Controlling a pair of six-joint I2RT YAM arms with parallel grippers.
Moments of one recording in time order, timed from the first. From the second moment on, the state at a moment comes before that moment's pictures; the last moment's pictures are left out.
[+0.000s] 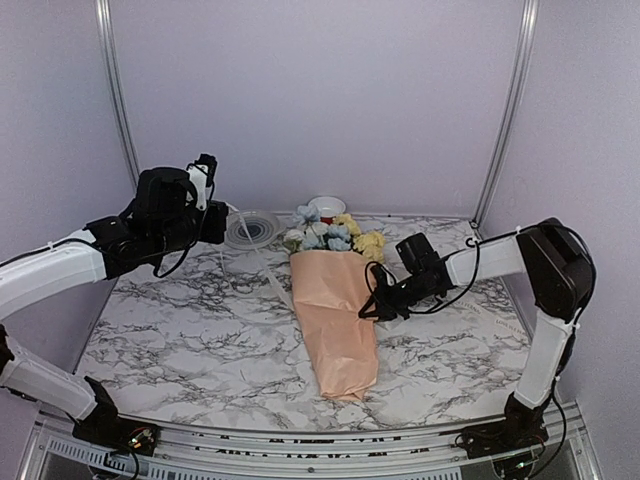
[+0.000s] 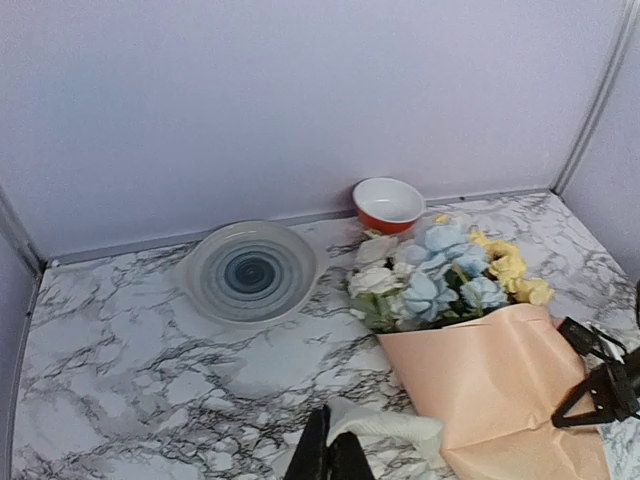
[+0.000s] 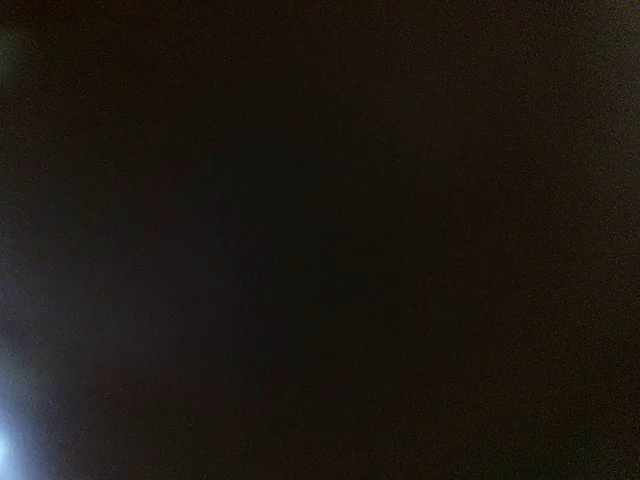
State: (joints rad) left arm -0.67 1.29 1.07 -0.17 -0.34 -0.22; right arm 0.49 1.87 1.03 -0.18 -0.63 0.60
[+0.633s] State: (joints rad) left arm -1.02 1.72 1.28 -0.15 -0.10 -0.13; right arm 0.55 1.78 0.87 -0.16 -0.64 0.59
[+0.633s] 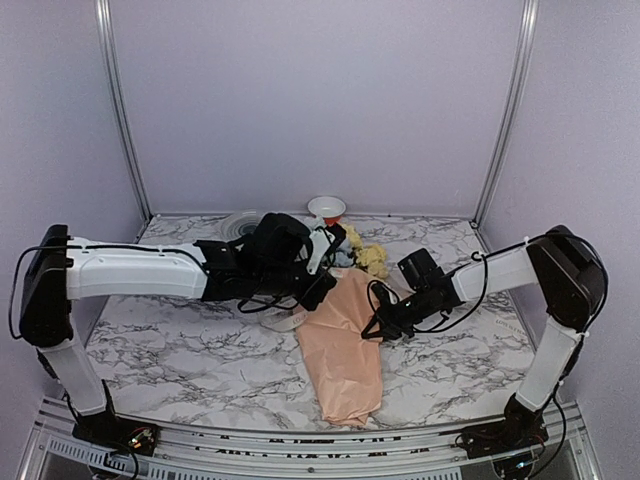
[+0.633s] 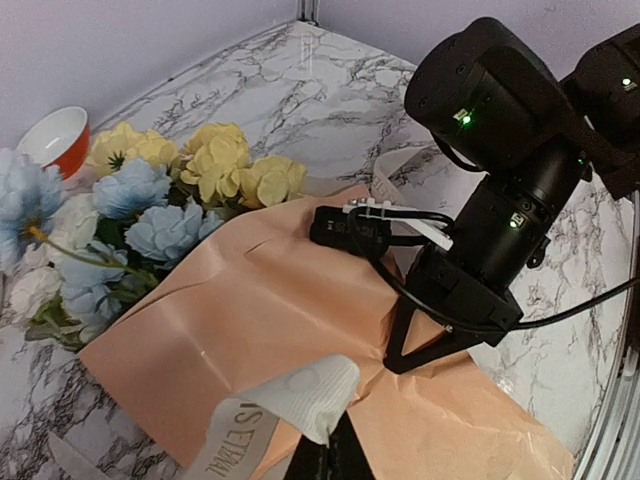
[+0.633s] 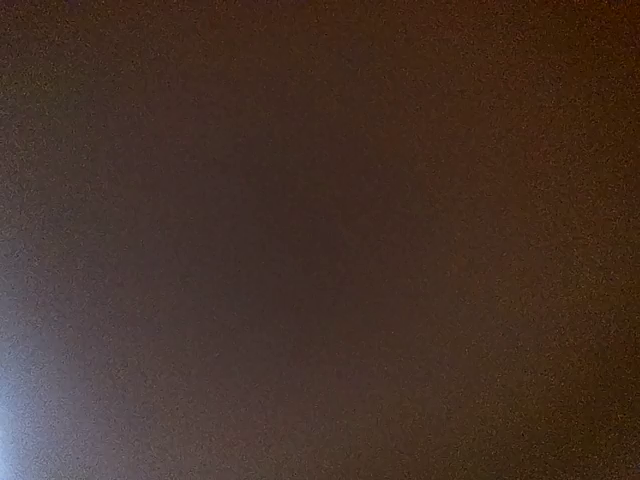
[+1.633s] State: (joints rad) left arm -1.02 2.27 1.62 -0.20 0.07 -0.20; right arm 0.12 1.40 1.01 -0.56 0.02 0.53
